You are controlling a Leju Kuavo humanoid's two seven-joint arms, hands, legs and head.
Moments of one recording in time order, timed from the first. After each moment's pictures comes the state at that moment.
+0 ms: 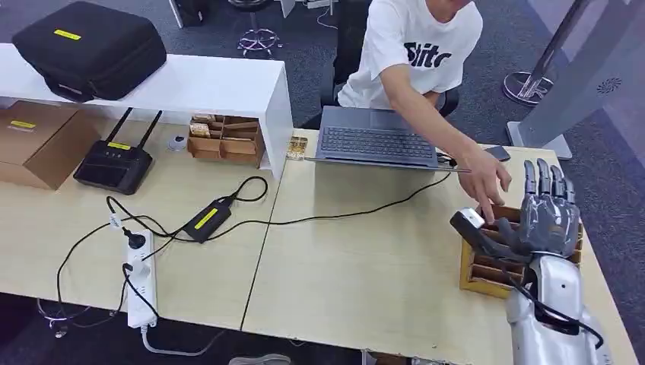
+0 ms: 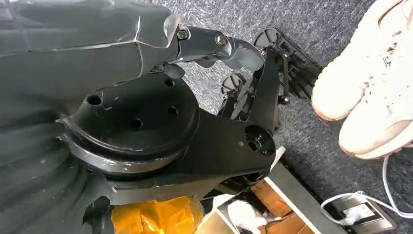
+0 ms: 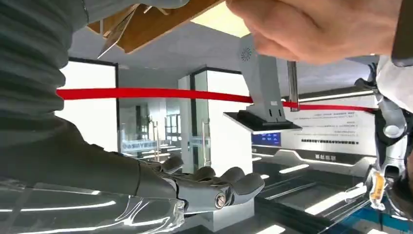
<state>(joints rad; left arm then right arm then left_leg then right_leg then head) -0.06 -0.04 -0.72 -0.13 1.57 0.20 0.04 -0.27 -0.07 -0.23 -1.37 1.45 -0.26 -0.05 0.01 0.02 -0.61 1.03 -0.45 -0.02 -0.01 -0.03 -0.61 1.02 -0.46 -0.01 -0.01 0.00</state>
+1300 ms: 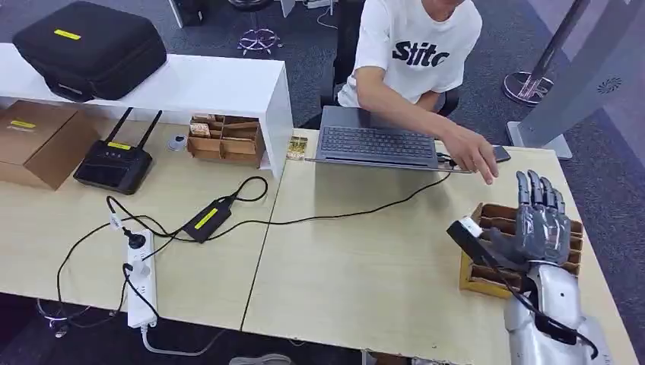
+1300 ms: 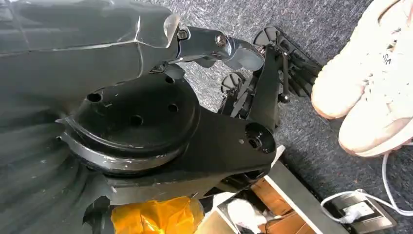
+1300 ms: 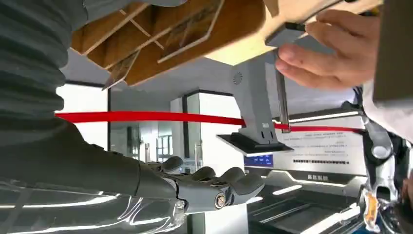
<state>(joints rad) -0.06 -0.04 -0.72 -0.13 1.57 0.20 0.04 -0.24 -0.06 -0.25 -1.36 1.39 -0.22 -0.10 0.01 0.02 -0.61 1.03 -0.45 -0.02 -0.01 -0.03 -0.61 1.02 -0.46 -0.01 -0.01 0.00</state>
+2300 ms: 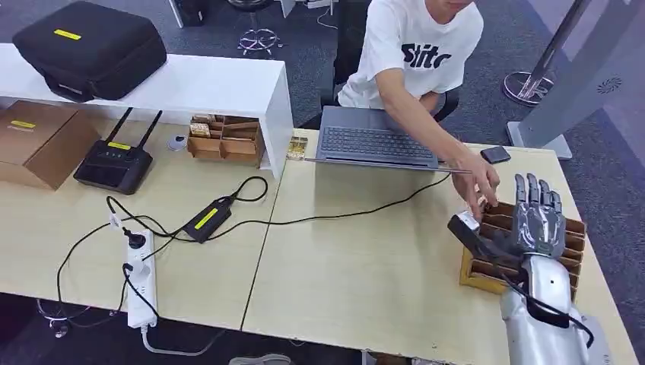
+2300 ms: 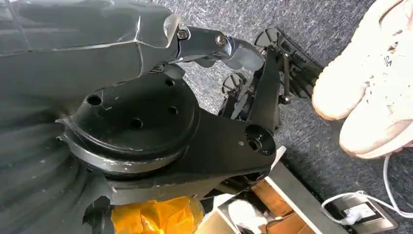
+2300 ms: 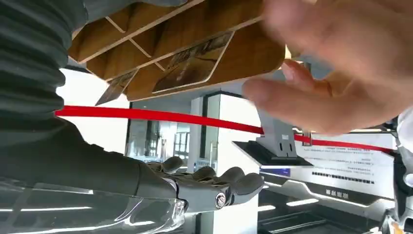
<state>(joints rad) -0.06 -0.04 -0.72 -0.13 1.57 0.20 0.05 -0.33 -0.08 -0.25 -1.18 1.50 -0.26 -0.01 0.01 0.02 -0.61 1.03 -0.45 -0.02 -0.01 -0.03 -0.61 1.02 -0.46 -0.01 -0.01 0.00</state>
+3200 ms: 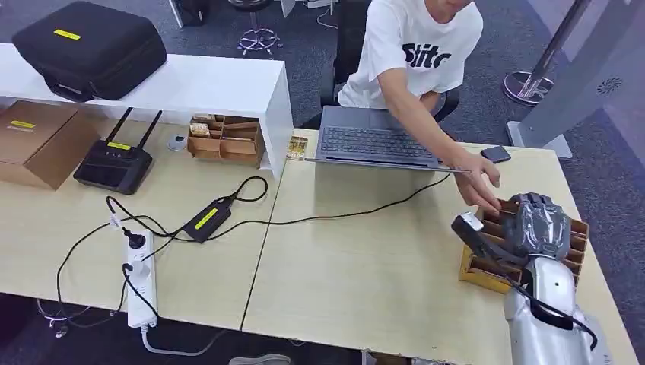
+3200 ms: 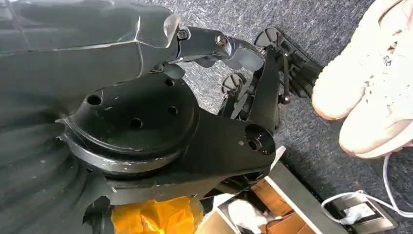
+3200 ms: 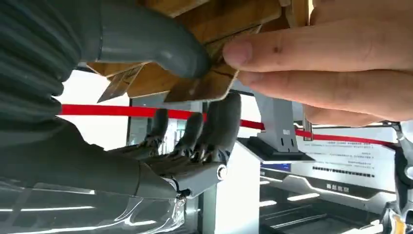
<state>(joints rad) -0.06 -0.04 -0.72 -0.13 1.57 0.20 0.05 -0.32 -0.08 -0.27 -1.18 1.50 -0.28 -0.05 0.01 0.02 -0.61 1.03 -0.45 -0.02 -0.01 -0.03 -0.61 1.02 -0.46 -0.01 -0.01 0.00</state>
